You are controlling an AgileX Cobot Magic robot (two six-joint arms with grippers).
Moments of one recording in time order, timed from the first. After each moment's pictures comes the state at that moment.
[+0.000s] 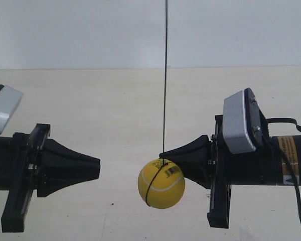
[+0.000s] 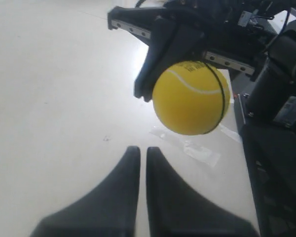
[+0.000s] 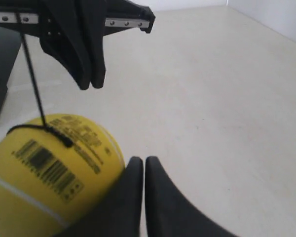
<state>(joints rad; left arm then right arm) -0.08 1.53 -0.43 1.51 -1.21 -0.77 0.35 1.53 -0.45 -1.23 -1.04 0.56</state>
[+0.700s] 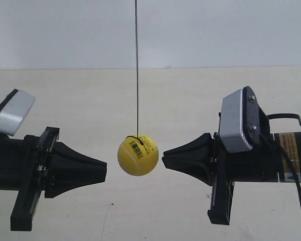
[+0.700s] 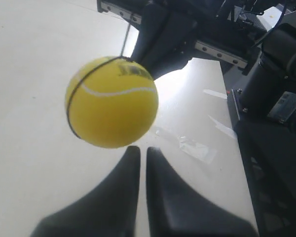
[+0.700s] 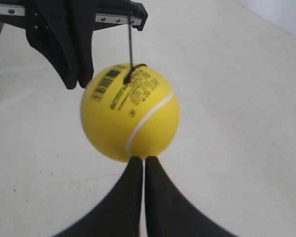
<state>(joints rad) -0.11 1.59 -0.45 1.50 -1.21 -0.76 0.35 1.50 -0.46 -1.25 -0.96 0.58</state>
